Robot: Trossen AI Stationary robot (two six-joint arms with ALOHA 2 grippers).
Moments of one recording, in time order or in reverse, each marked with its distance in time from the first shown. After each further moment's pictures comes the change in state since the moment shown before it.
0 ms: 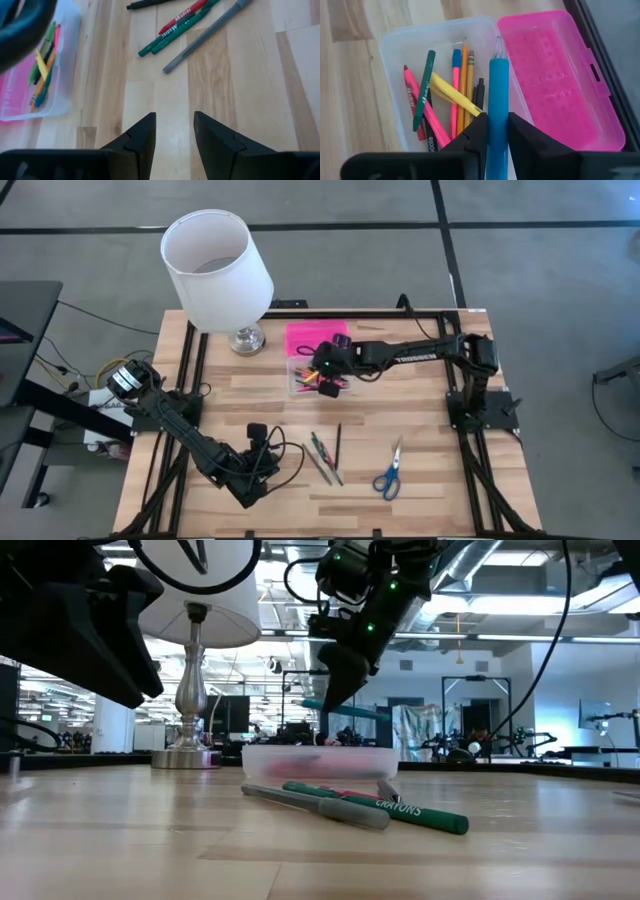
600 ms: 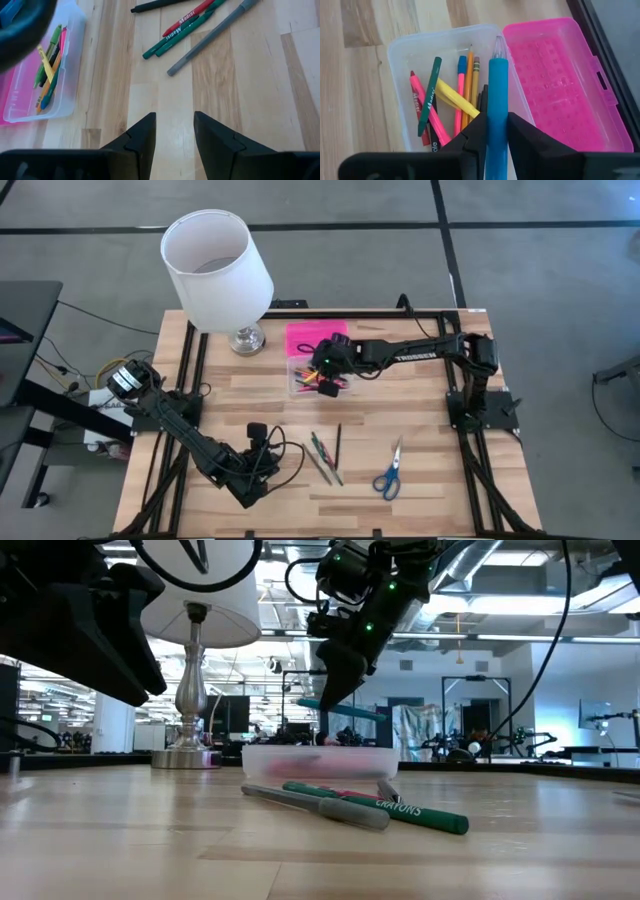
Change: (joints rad) left arm 0.000 0.000 0.000 0.000 -0.018 0.008; right arm -0.016 0.000 0.000 0.024 -0.046 -0.025
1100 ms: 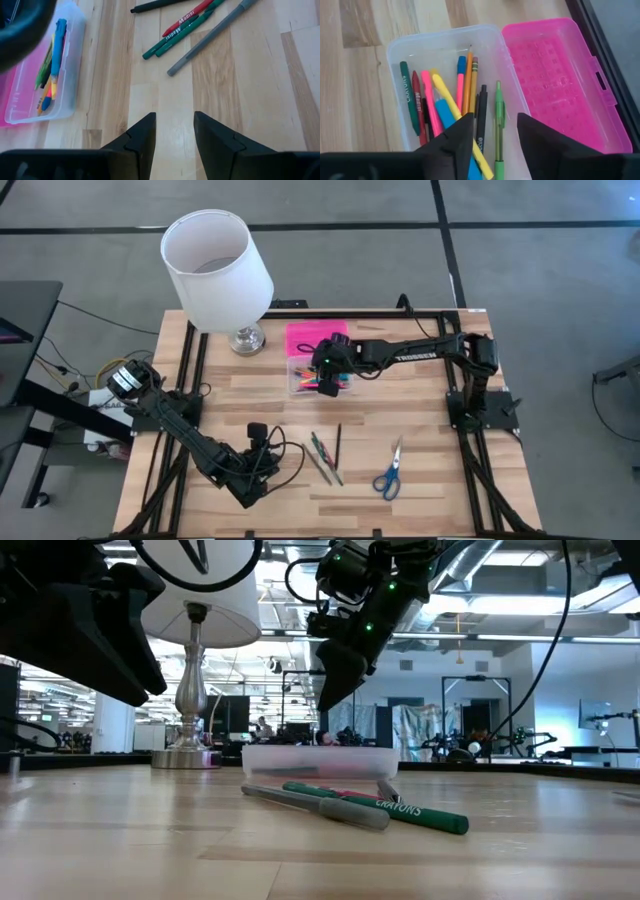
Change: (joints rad) left arm 0.000 0.000 0.000 0.000 -0.001 0.009; right arm 0.000 0.000 0.000 0.002 0.003 -0.001
